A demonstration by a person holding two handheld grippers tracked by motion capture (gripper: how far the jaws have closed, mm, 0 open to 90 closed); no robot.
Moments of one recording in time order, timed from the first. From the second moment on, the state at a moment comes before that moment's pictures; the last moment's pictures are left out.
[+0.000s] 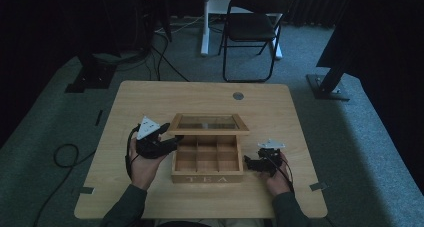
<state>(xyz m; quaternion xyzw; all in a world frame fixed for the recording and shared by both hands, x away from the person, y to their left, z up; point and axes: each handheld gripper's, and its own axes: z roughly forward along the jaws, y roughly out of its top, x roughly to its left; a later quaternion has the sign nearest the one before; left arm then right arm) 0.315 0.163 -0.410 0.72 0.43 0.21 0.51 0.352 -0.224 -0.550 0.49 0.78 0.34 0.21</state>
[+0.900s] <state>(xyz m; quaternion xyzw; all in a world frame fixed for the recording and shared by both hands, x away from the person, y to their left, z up) 0.301 0.163 -0.431 0.71 0.44 0.20 0.51 0.352 -0.224 -0.550 0.49 0.78 0.33 0.21</state>
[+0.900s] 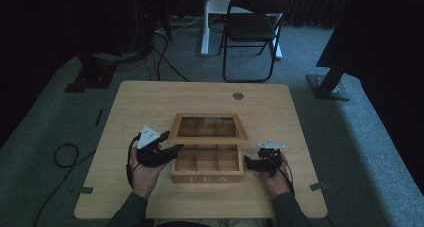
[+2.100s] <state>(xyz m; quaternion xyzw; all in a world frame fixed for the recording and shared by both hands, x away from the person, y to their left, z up) 0.285 0.162 -0.462 0.73 0.43 0.21 0.49 0.352 -0.224 -0.550 0.49 0.78 0.33 0.21</state>
